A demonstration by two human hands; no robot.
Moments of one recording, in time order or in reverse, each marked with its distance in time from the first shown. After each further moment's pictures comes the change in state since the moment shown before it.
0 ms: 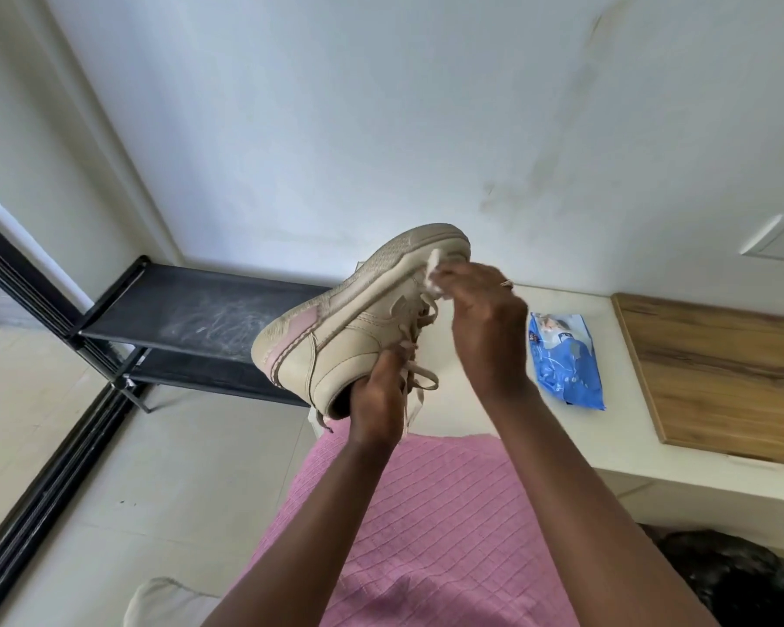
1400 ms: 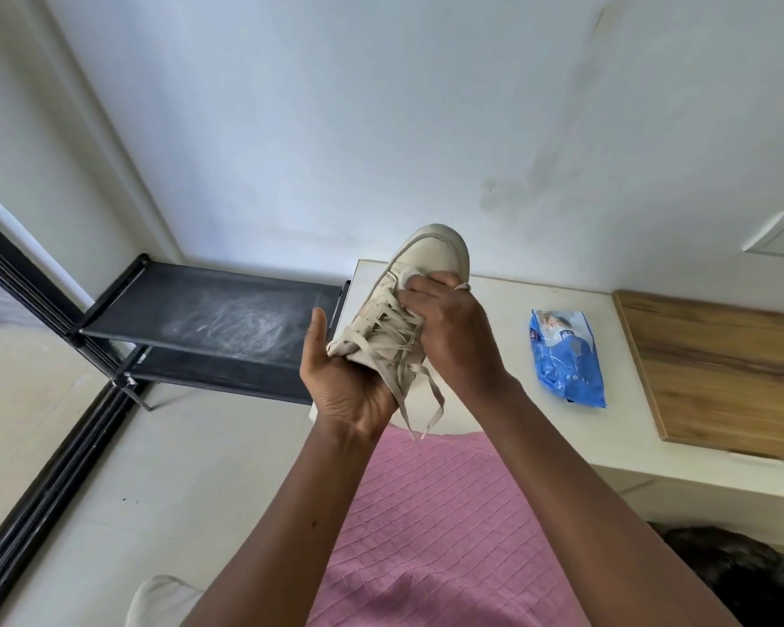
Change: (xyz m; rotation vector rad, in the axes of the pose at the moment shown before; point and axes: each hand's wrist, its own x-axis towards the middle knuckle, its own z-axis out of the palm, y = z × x) left_hand 0.033 0.001 -0.027 -0.787 -0.410 -0.426; right_hand -0.001 -0.006 0.020 -0.031 -0.306 -0.151
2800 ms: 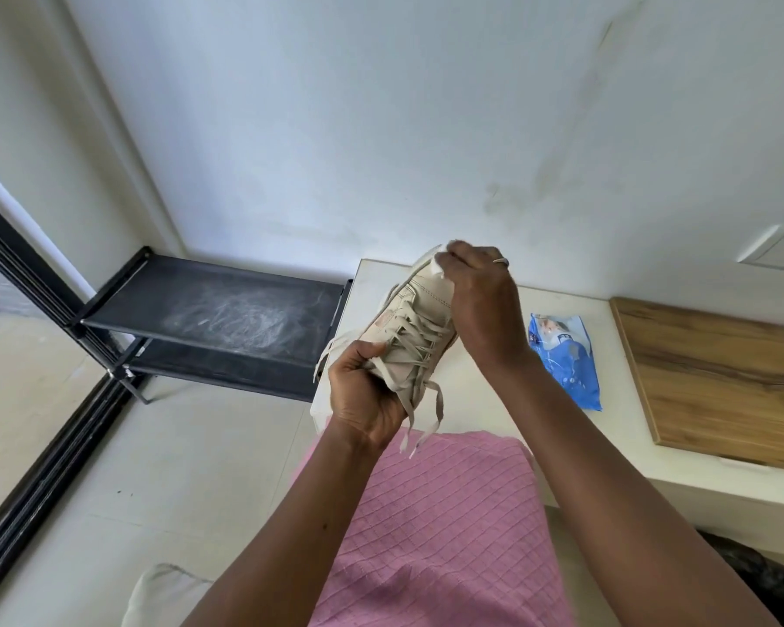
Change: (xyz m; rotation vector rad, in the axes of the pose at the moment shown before) left_hand -0.004 -0.011 -0.005 0.120 0.155 -0.015; right_hand 0.016 0.015 -0.012 -0.172 0.104 0.124
